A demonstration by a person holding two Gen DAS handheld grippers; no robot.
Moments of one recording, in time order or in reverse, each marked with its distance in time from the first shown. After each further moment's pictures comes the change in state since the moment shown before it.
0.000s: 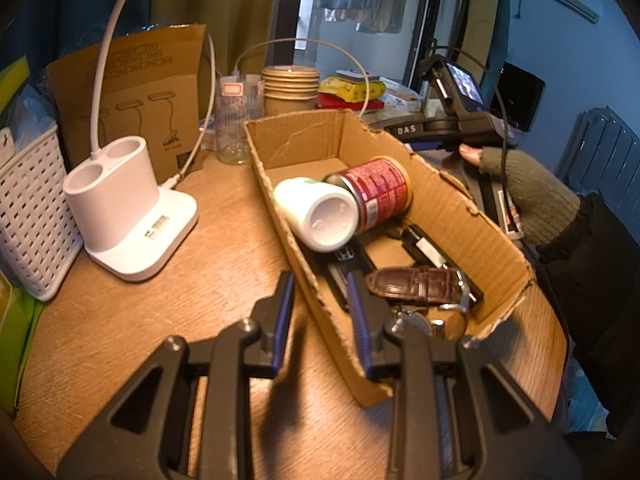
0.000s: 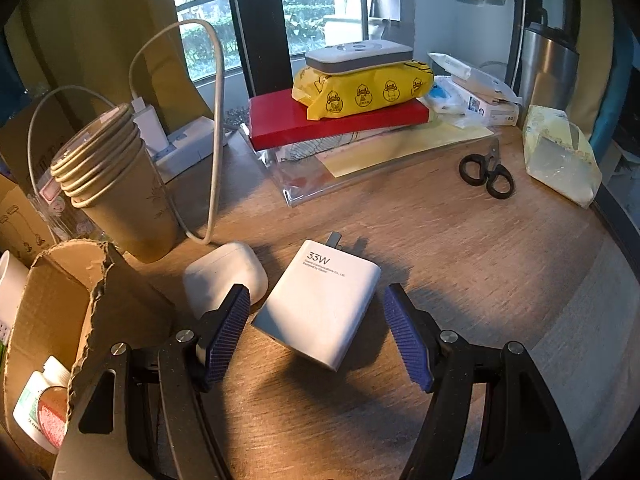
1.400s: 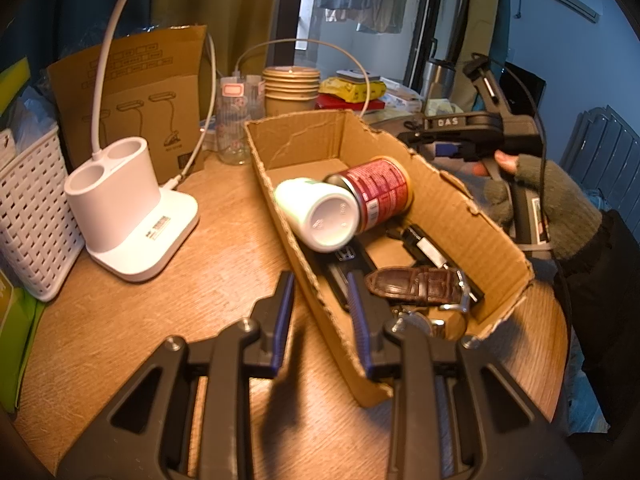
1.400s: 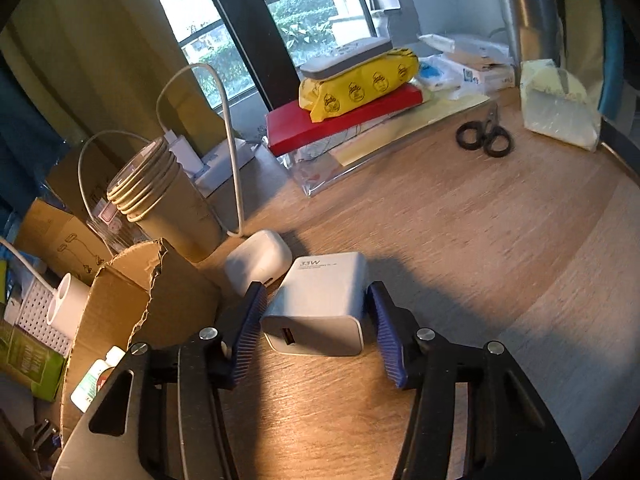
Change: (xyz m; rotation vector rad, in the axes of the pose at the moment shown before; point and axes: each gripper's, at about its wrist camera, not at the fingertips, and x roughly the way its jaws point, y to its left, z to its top) left arm 0.001 0.001 0.000 0.002 -0.001 0.003; right arm -0.035 -0.026 -0.018 0.149 -0.021 0.207
